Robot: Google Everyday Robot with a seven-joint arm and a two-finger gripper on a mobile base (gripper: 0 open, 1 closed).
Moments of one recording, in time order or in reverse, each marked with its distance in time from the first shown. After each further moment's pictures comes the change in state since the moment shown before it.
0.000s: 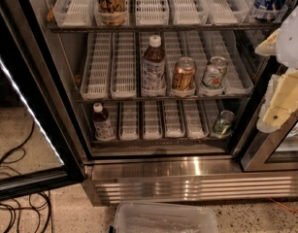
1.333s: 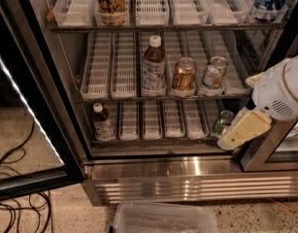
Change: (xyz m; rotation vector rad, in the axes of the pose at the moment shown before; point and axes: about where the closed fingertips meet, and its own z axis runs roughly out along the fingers) arm -0.001 0.010 0.080 0.097 -0.201 0.275
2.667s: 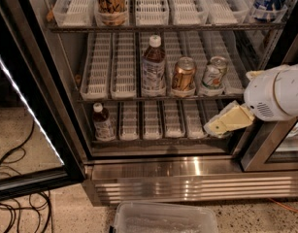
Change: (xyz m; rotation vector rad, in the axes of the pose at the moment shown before) arm -0.017 -0.028 0.023 0.168 -0.162 0.117
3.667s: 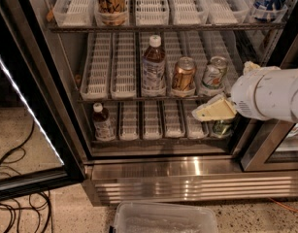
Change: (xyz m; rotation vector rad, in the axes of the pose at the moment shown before) arm -0.025 -0.017 0.013 0.203 -0.116 0.052
